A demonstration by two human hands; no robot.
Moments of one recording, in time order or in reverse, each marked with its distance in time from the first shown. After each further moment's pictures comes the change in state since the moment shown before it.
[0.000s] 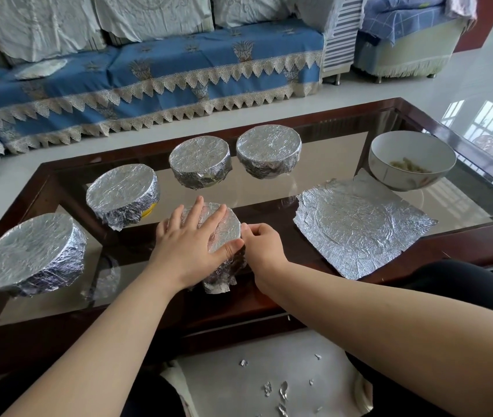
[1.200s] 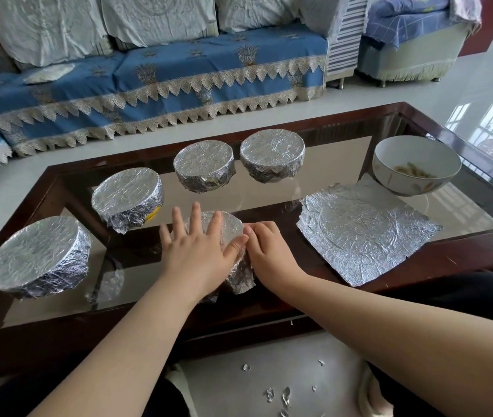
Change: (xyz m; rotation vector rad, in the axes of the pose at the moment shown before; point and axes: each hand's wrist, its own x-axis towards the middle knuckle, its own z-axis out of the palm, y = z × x) left_hand -0.012 0.031 -0.016 0.136 -0.046 -0.154; right_hand -0.003 0.002 -0.026 -0.491 -0.193 -0.565
